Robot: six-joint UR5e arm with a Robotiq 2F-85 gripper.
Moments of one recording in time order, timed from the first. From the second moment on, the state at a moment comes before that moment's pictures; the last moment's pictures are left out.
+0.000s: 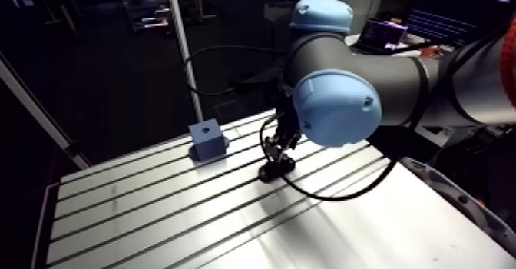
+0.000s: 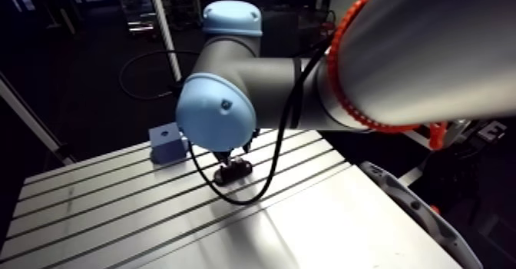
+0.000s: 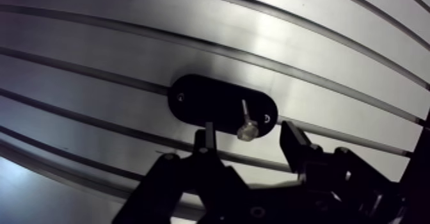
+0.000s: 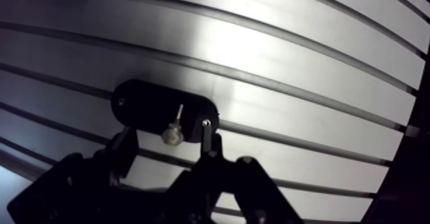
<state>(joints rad) -0.50 -1.32 2.09 -2.45 -1.51 -2.34</state>
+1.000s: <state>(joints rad) -0.50 -1.29 2.08 -2.45 -1.51 -2.34</state>
